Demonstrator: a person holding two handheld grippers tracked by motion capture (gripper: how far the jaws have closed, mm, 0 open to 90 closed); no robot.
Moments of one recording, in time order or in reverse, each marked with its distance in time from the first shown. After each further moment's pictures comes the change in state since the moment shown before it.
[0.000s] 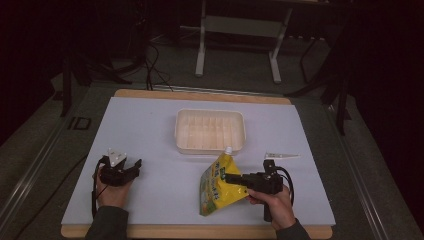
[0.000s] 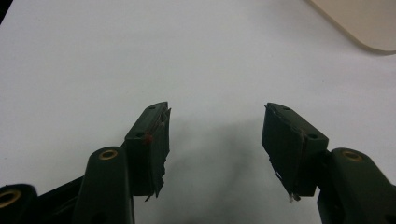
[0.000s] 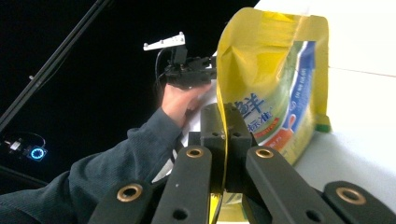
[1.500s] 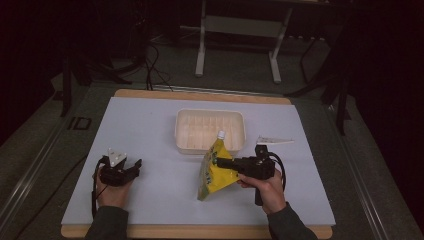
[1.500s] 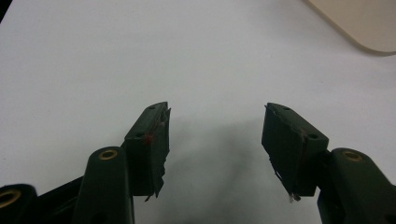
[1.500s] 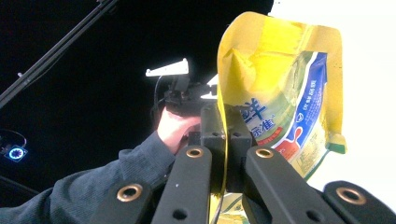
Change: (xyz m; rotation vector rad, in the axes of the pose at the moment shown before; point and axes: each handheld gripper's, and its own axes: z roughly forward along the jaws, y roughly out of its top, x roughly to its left) left arm 0.000 0.000 0.000 -0.006 -0.003 -0.006; right arm 0.014 0.039 0.020 -0.034 -0.019 -0.112
